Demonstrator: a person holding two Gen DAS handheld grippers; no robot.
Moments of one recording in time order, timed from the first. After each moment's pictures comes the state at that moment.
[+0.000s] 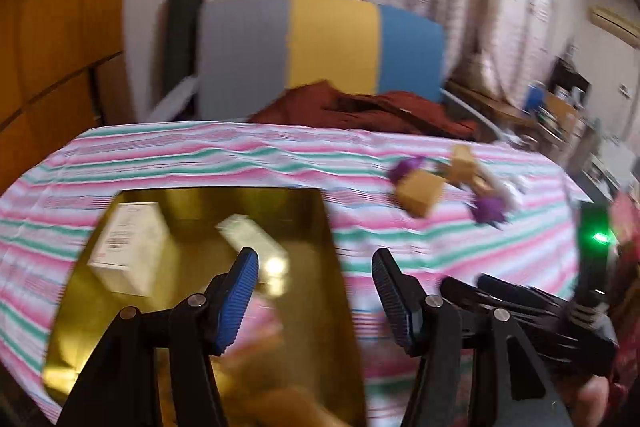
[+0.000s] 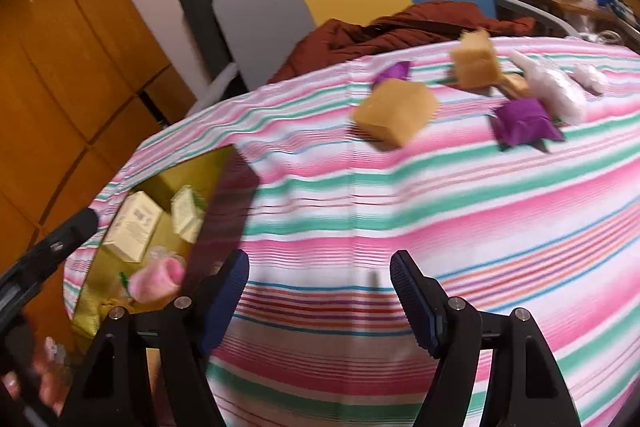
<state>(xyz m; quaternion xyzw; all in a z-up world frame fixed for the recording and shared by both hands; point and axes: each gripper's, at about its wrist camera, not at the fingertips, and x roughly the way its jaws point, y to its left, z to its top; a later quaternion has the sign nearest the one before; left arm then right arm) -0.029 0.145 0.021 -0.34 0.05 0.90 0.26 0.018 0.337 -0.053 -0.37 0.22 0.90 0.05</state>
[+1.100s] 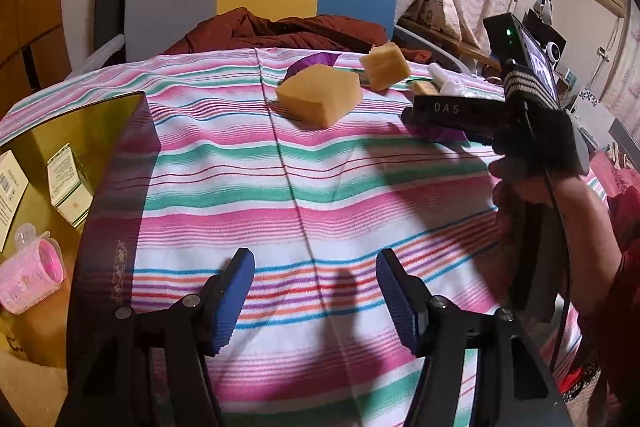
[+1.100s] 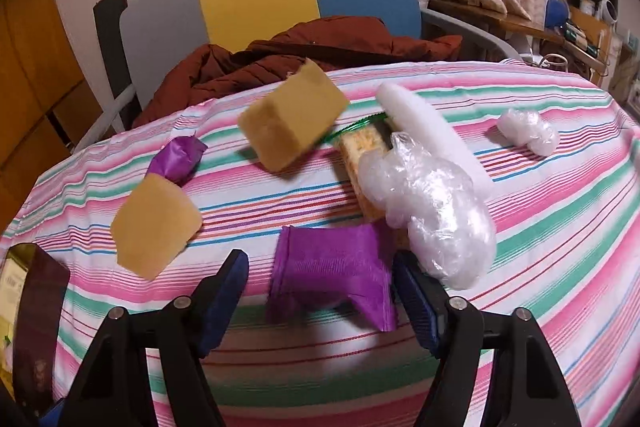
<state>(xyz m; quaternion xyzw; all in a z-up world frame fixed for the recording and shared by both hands) -0.005 0.270 -0.072 -0.41 0.07 0.85 0.31 -0.050 0.508 -0.077 -0.38 0.16 0.89 0.17</state>
